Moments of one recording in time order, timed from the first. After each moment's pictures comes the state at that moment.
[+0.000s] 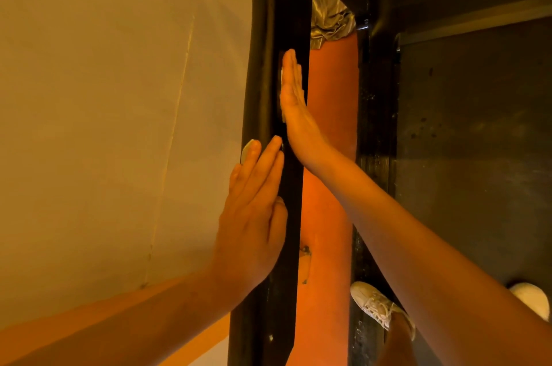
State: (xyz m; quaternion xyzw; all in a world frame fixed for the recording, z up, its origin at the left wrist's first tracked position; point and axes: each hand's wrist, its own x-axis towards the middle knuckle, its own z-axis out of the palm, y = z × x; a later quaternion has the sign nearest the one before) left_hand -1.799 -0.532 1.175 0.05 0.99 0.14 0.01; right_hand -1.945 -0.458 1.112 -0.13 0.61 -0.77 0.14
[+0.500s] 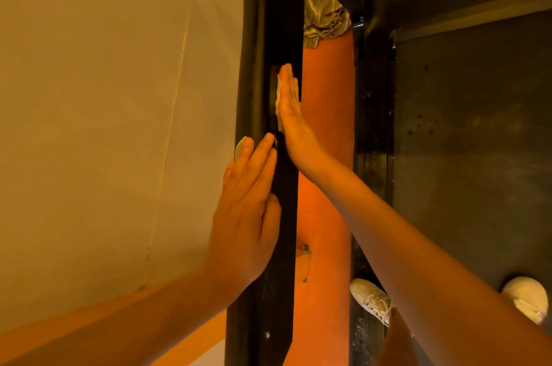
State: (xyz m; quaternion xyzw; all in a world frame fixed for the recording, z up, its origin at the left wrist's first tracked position) left_hand -1.800 -0.532 1.174 0.05 0.99 0.15 0.00; right_hand -1.932 -0.459 1.087 -0.13 0.60 -0.77 0.16
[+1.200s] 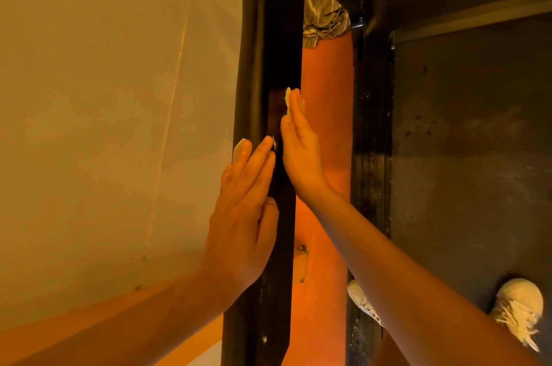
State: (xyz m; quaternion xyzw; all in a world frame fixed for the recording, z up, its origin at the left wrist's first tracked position) left_hand -1.799 -0.533 1.175 0.05 0.98 0.17 0.00; right_hand -1.909 -0.467 1.077 0.02 0.57 -0.81 0.13
